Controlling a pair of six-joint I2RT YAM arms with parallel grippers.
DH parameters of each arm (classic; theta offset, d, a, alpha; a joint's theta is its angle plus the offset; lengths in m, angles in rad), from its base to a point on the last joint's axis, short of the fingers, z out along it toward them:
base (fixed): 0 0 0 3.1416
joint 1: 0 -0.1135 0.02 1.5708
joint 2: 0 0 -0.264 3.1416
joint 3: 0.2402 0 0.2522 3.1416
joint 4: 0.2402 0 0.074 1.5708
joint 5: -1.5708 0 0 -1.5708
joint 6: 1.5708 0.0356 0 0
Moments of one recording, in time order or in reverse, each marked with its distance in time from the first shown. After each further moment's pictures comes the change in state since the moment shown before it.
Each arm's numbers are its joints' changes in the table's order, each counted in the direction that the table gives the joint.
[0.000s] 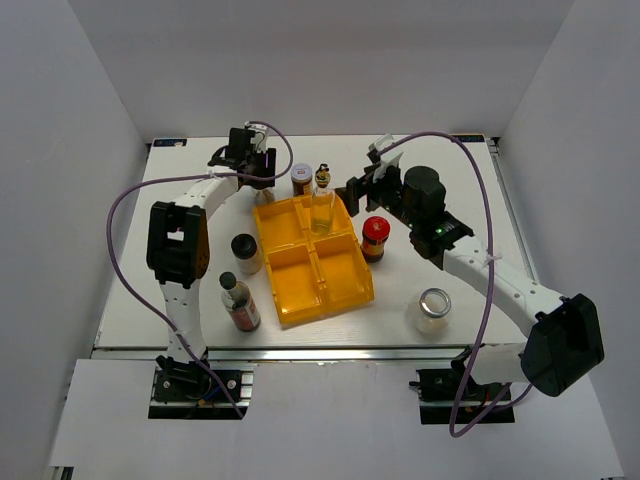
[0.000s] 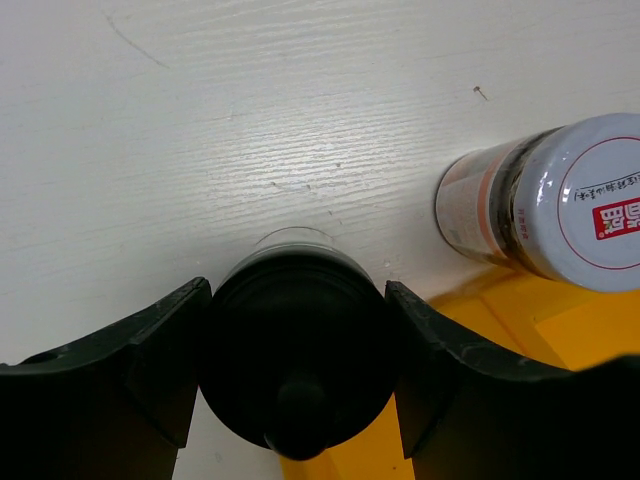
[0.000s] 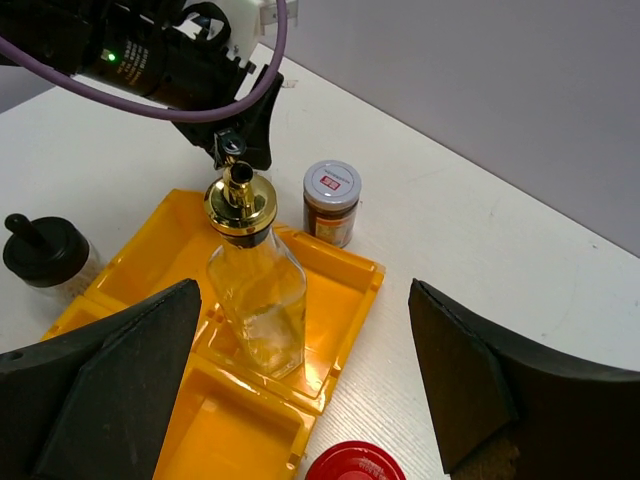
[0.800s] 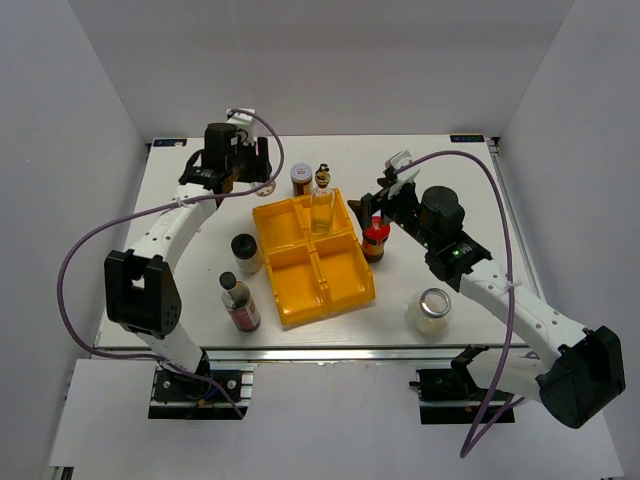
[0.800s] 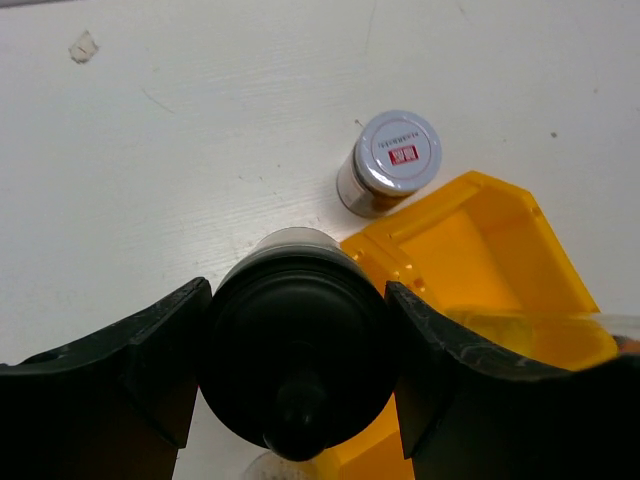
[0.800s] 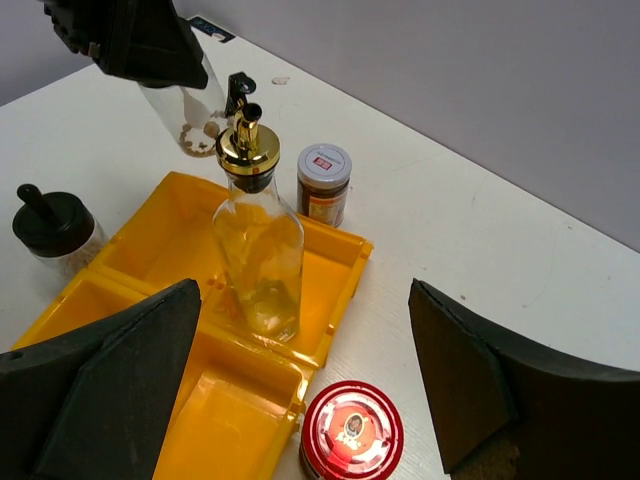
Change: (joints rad) left arm 0.026 -0.446 -0.235 -0.029 -0.042 -0.037; right arm 0.002 -0.180 -0.146 0.004 -0.025 -0.013
